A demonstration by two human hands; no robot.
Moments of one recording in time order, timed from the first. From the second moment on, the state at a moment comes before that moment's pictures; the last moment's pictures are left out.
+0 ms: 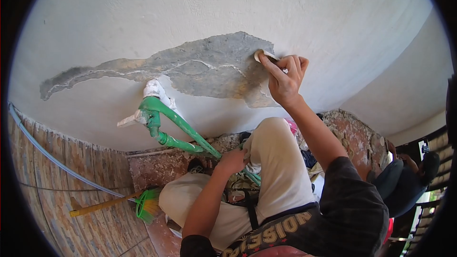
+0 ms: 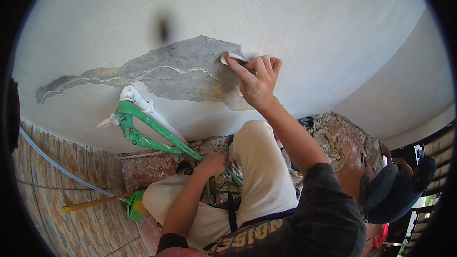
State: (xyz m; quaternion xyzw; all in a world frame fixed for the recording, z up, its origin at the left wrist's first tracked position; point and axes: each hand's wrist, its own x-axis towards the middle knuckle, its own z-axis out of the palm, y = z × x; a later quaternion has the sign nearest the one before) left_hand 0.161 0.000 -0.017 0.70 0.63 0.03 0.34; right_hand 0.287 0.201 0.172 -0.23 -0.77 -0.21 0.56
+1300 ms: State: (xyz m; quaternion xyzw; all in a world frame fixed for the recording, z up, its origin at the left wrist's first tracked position) left_hand 0.163 0.002 -0.006 0.69 0.62 0.03 0.37; right_hand 0.290 0.200 0.208 -0.22 -0.79 -0.15 0.56
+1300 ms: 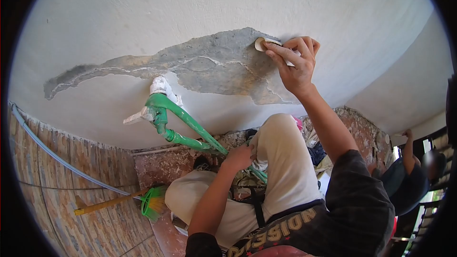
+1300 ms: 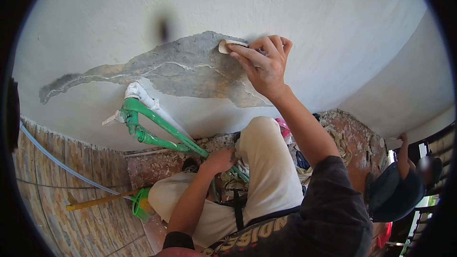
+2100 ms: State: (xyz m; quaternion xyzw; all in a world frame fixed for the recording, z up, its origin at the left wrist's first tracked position) left_hand 0.162 0.002 -0.010 0.68 0.64 0.03 0.37; right_hand 0.274 0.222 0.222 -0.16 -0.72 -0.26 0.62
